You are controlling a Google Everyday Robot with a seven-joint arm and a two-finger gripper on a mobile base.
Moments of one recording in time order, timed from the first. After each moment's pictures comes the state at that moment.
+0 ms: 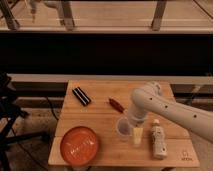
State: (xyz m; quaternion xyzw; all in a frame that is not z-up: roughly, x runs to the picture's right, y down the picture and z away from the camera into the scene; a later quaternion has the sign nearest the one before) arm 0.128 0.193 0.730 -0.36 -0.10 -0.05 0.93
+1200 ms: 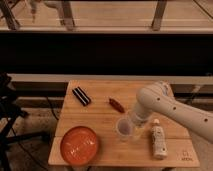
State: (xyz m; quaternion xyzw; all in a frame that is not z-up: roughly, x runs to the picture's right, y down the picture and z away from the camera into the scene) arm 0.132 0.179 0.710 -0.33 -0.12 -0.06 0.94
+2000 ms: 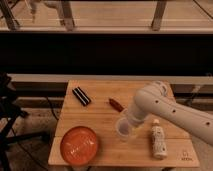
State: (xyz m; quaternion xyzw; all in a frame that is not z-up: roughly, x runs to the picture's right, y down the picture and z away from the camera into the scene) arm 0.105 0.167 0.690 -0.28 -0.15 -0.10 0.94
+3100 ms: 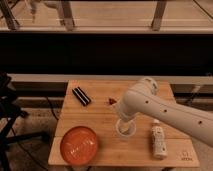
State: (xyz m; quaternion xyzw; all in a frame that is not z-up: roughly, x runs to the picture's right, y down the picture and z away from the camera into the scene) arm 0.058 0.126 0.689 -0.21 -0.17 -0.20 0.94
